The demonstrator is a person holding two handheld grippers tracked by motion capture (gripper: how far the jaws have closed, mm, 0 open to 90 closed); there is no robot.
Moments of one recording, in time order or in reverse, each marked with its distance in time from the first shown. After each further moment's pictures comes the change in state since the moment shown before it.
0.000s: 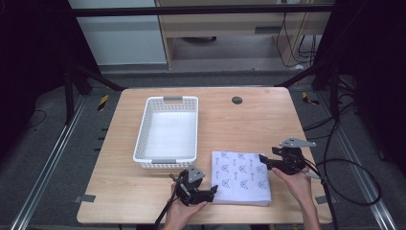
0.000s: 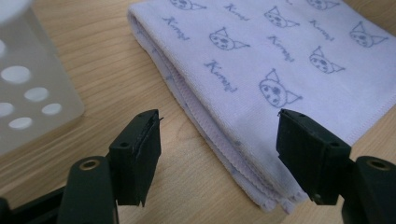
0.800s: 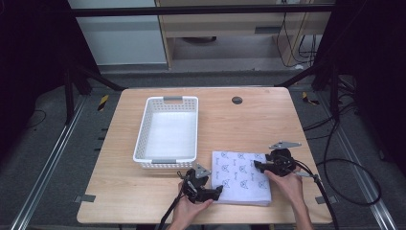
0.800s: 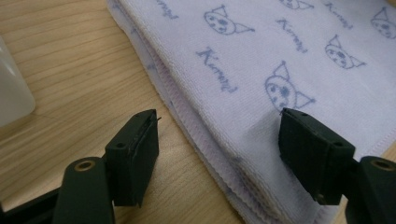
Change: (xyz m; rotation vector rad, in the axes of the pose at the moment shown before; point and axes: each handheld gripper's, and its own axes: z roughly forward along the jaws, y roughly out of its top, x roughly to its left) left arm -0.003 0.001 0.025 0.058 -0.021 -0.028; right arm 0.004 -0.013 0.032 0.144 -0.012 0.018
